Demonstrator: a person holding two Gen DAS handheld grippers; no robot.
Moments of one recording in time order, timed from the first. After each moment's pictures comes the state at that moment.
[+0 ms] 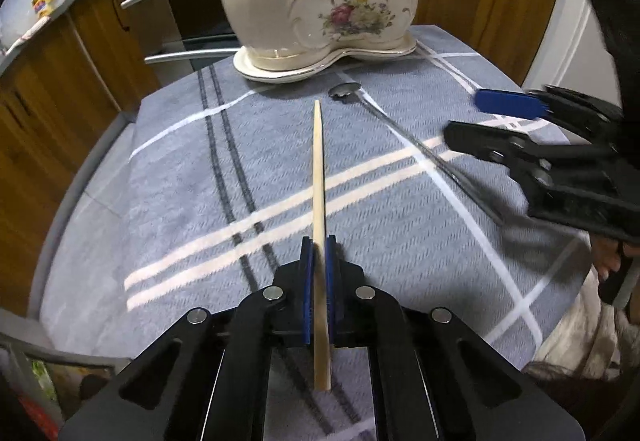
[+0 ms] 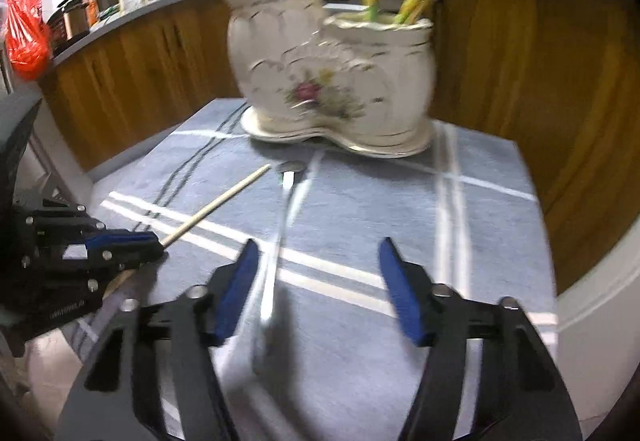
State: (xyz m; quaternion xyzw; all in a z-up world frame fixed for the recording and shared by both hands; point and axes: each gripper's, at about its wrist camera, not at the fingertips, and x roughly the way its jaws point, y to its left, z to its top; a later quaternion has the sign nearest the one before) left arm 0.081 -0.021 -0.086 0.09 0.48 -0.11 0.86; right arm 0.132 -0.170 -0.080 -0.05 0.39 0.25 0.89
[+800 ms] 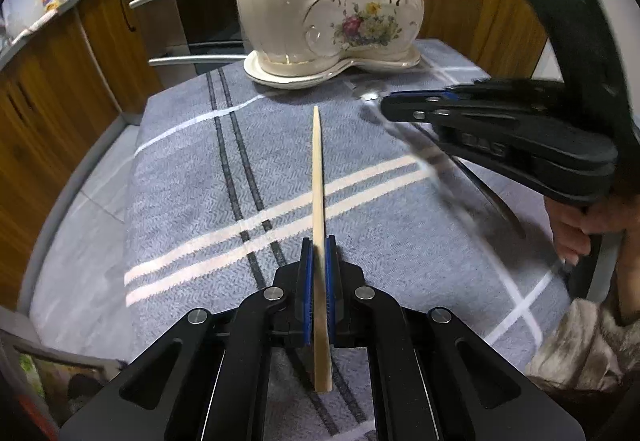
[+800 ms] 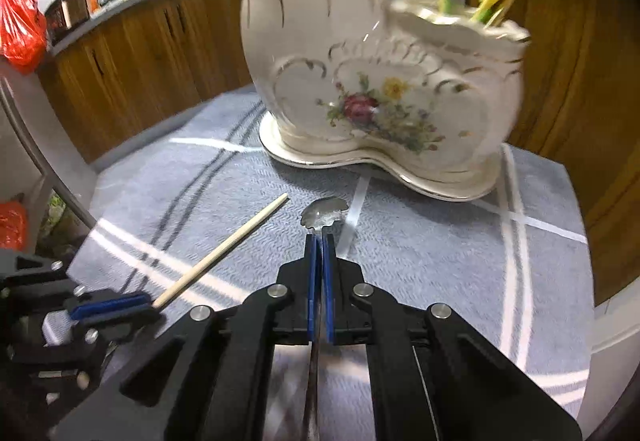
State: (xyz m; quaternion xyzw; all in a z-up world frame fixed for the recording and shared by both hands) left arm 0.077 -0.013 -0.086 0.06 0.46 -0.12 0.88; right arm 0.156 -0.142 -0.075 -0.04 0.39 0.25 0.89
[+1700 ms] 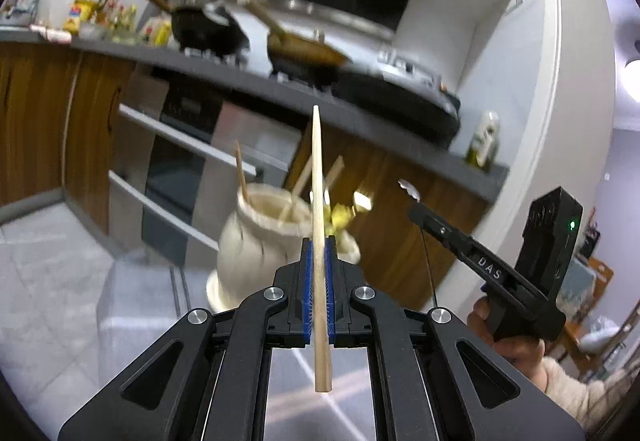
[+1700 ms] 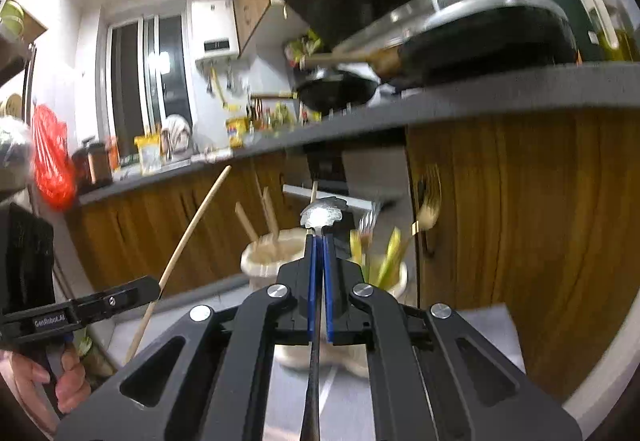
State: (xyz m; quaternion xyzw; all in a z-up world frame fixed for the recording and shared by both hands) left arm 0.100 0.033 0.034 -0.16 0.16 -0.22 0.95; right arm 0.152 -0.213 0.048 0.10 0.09 0.25 0.96
